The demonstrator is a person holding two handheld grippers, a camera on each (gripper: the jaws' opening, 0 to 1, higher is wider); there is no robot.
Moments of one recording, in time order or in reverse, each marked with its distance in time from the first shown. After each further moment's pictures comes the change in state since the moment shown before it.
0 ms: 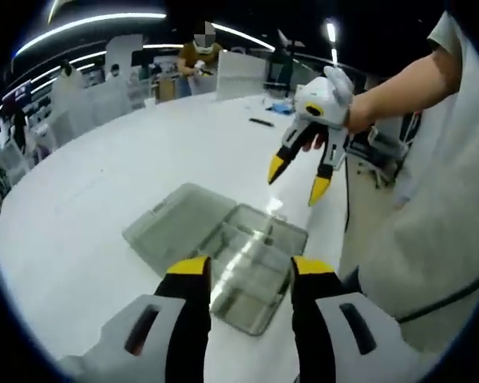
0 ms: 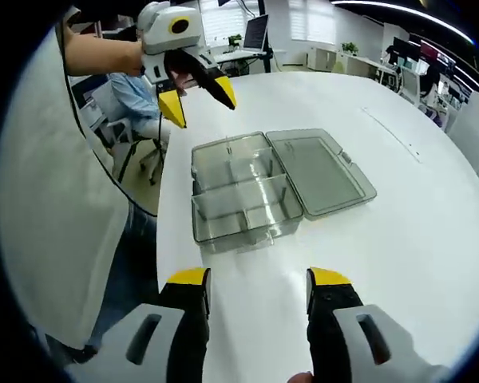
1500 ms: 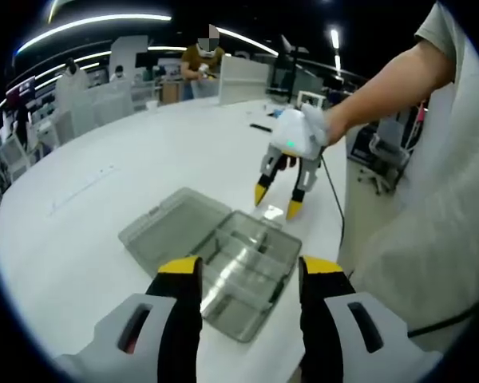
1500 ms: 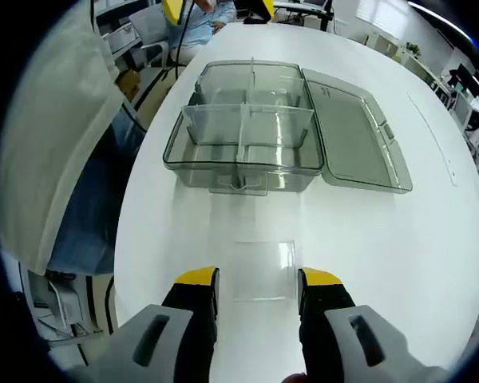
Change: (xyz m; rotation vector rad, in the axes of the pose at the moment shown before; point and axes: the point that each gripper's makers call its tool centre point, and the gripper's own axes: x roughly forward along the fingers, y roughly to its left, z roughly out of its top) left arm 0.002 -0.010 0.005 -0.020 -0.015 0.007; right arm 0.034 -0.022 -0.044 -0.304 0.257 0.070
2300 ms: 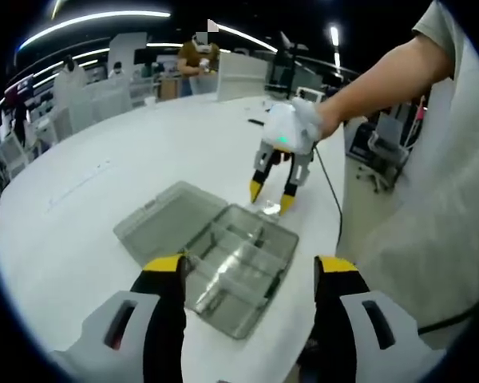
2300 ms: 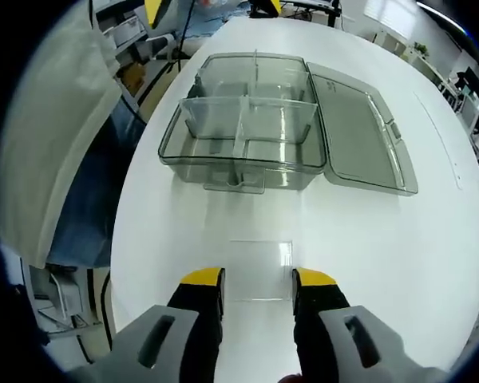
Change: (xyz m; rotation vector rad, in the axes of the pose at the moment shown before) left arm 0.003 -0.004 -0.007 -0.001 0.021 -0.007; right arm 0.002 -0.004 -0.001 -0.028 0.038 0.023
